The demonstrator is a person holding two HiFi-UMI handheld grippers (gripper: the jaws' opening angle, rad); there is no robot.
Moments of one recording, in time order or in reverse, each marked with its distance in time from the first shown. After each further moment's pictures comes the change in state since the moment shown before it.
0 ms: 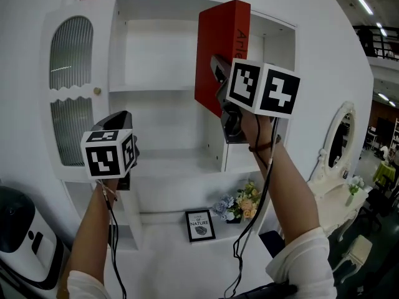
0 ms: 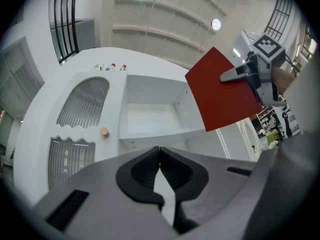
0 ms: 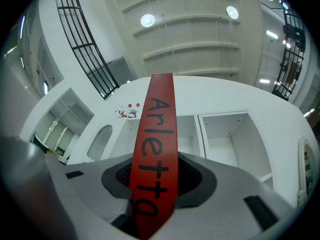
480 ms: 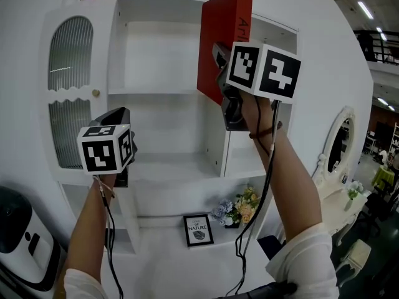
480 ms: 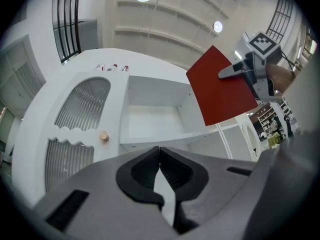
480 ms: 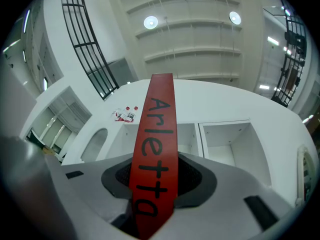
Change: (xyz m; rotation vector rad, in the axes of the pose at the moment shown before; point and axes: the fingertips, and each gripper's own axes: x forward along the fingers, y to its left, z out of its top) left arm 0.013 0.008 0.011 -0.022 -0.023 0.006; right arm 0.019 -0.006 0.029 -0.030 -0.031 -0.025
